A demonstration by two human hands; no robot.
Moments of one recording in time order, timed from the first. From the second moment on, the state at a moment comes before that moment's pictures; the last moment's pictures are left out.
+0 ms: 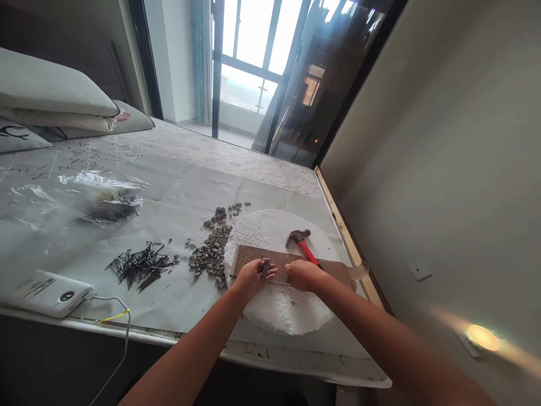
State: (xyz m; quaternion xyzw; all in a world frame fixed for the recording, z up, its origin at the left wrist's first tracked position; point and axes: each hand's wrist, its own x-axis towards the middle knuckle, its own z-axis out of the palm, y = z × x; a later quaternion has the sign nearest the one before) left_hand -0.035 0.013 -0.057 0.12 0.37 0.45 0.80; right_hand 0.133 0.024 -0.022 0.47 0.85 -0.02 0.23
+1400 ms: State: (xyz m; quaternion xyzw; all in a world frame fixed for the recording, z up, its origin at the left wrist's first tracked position) left_hand -0.030 0.026 -0.038 0.17 0.40 0.46 0.77; right_hand 0.139 0.038 0.003 0.45 0.86 -0.02 0.23
